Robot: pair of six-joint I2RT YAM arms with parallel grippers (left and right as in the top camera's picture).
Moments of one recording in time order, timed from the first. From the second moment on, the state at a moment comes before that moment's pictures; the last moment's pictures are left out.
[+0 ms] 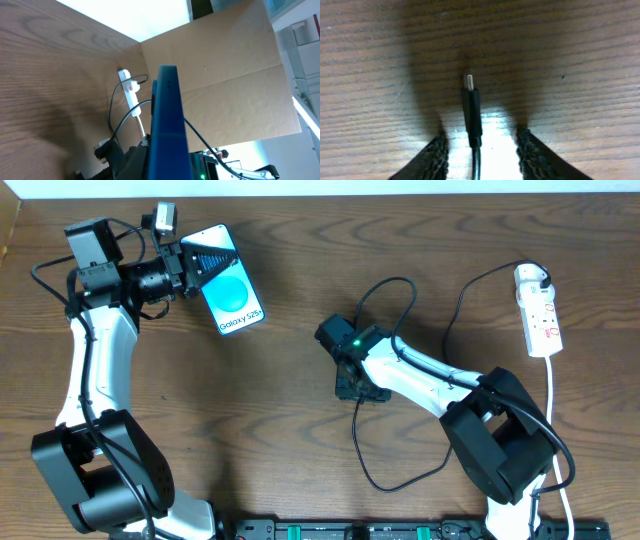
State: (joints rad) left arm 0.28 1.72 1.34 -0.31 1.47 -0.48; right arm 0.73 2.00 1.31 -0.84 0.05 0.85
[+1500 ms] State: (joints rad) left arm 0.28 1.72 1.34 -0.31 1.47 -0.48; right arm 0.69 2.05 1.32 -0.34 -1.00 0.35
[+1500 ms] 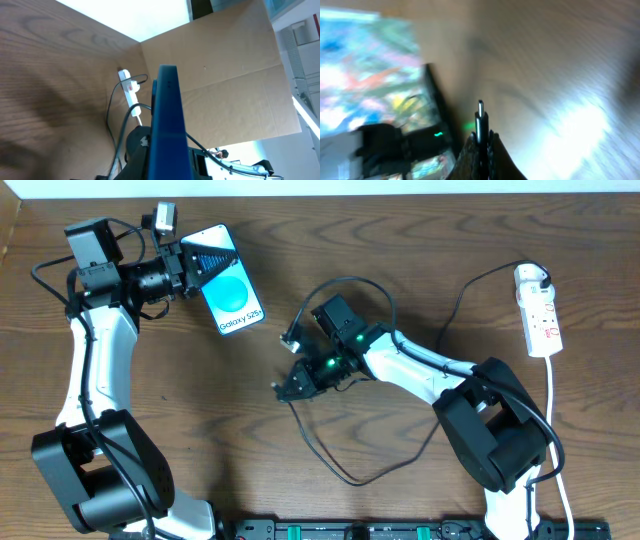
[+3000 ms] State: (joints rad) left arm 0.27 1.73 1.33 0.59 1.38 -1.42; right arm 0.59 2.06 1.31 1.28 -1.28 1.56
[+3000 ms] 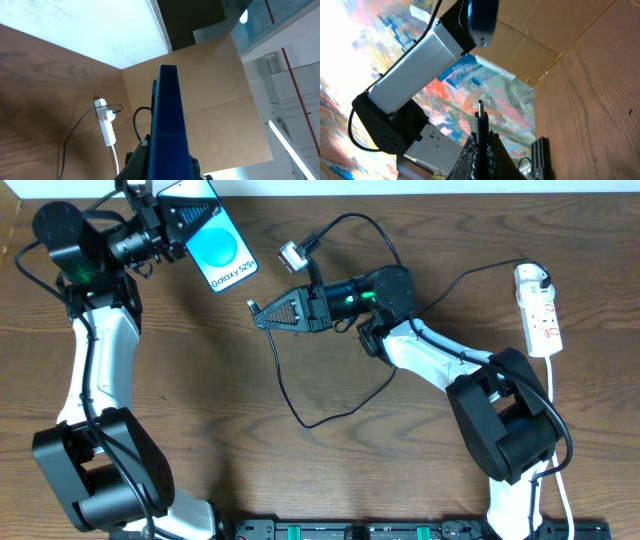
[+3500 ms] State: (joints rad) left arm 0.21 1.73 1.33 0.59 1.42 -1.38; right arm 0.58 2.06 1.31 1.28 -1.26 1.57
